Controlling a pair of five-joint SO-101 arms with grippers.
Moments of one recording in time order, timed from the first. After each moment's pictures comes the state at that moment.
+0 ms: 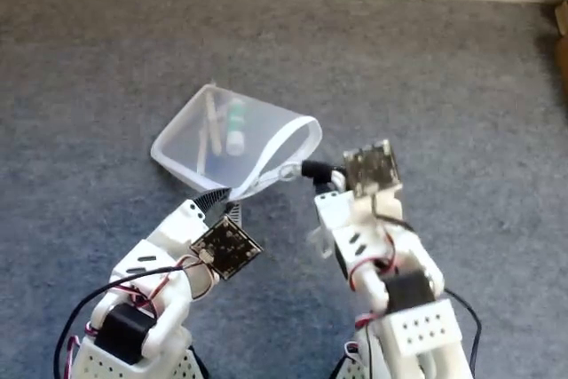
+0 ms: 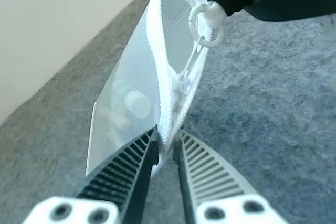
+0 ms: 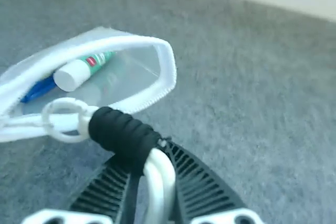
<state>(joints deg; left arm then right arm) 16.8 -104.0 83.6 58.3 -22.7 -16.2 -70.3 72.0 36.7 6.7</state>
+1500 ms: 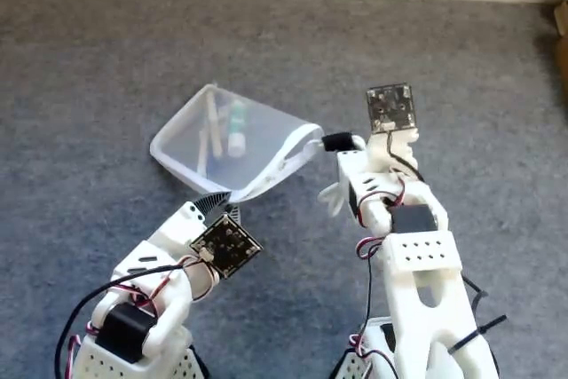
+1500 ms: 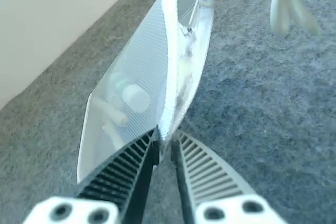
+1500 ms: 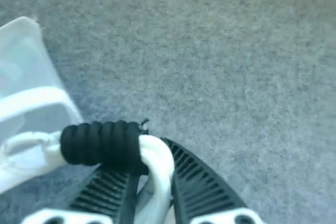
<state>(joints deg) 16.8 -104.0 83.6 60.0 -22.3 -6.2 -43.2 58.2 30.3 6.4</state>
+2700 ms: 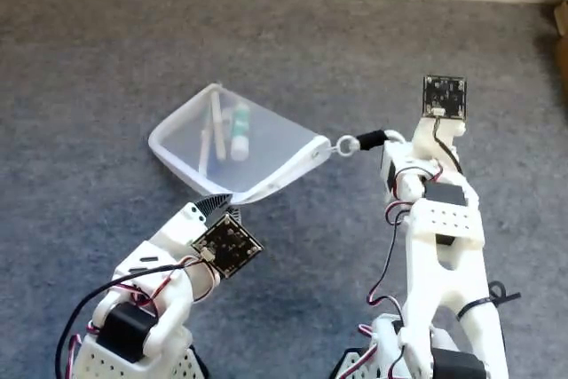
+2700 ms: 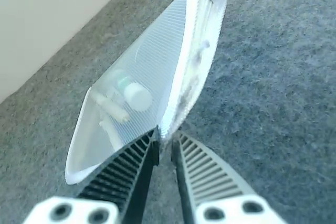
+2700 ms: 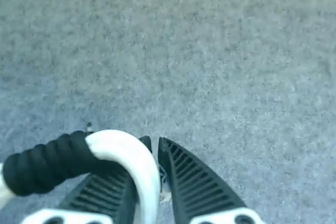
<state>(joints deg) 16.8 -103.8 83.6 60.4 -22.2 7.6 -29.2 52.1 28.3 6.4</state>
